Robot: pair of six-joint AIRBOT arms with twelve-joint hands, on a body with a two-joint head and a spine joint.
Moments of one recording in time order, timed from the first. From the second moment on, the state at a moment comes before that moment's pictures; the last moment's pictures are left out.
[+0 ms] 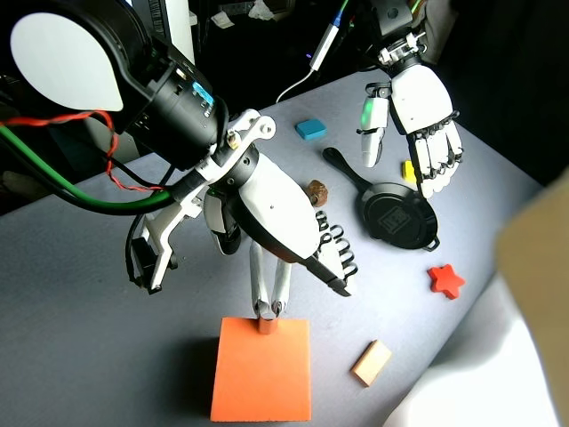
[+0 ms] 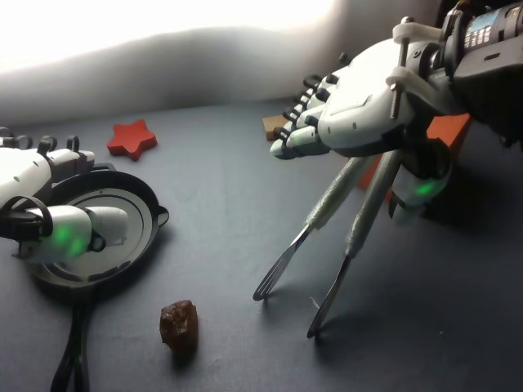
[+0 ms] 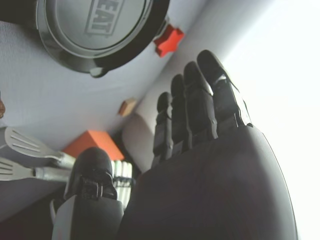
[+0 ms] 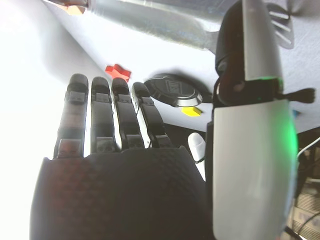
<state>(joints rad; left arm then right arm) 0.52 -0.68 0.68 -1.35 -0.65 2.07 0.02 -1.21 1.07 -0.20 -0.59 -1.15</state>
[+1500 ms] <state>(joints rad) 0.51 -0.68 0.69 -1.33 -0.62 2.09 -0.07 -1.24 1.11 -0.30 -0.53 -1.12</state>
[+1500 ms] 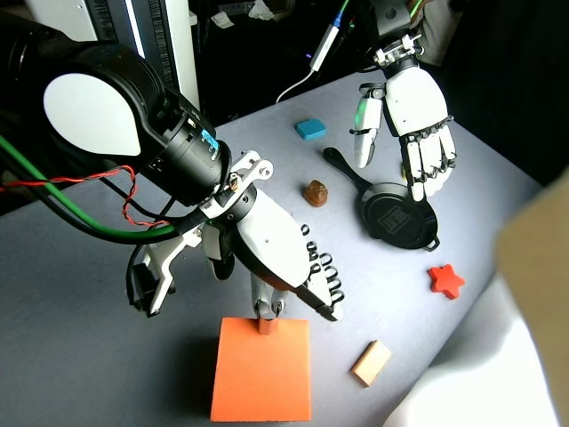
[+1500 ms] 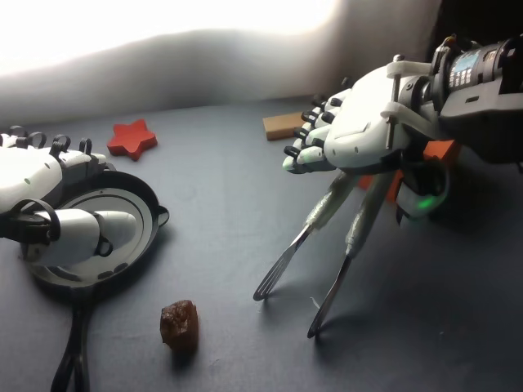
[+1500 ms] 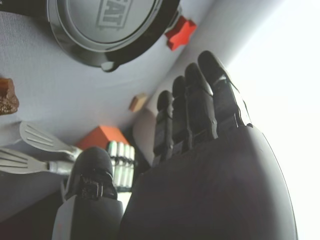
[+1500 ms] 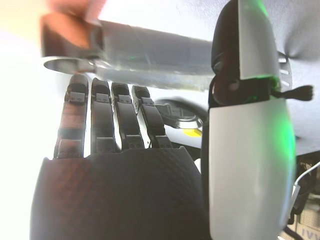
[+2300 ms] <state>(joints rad) 0.50 -0.69 0.70 -1.33 -0.62 2.09 -0.08 -1.27 1.11 -0.34 -0.51 -1.12</state>
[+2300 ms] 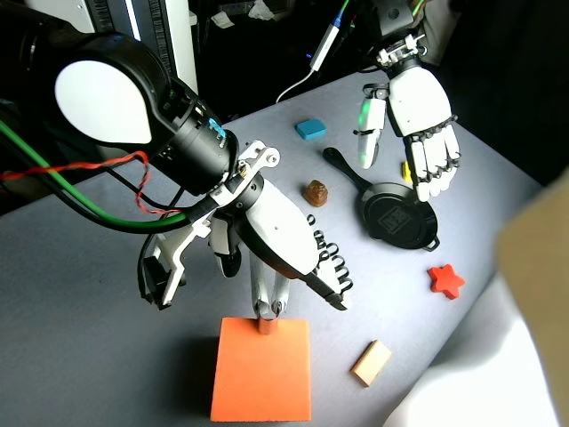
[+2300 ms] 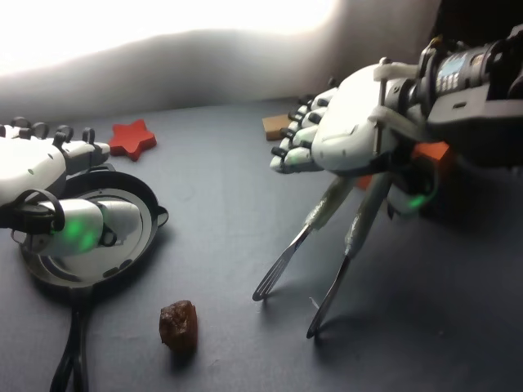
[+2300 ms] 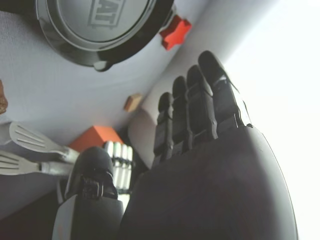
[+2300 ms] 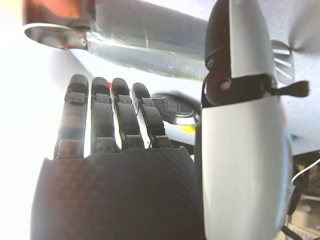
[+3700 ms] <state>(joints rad) 0.54 -0.69 0.72 -1.26 -0.60 1.99 -0.16 -1.35 1.20 -0.37 -0.46 -1.07</state>
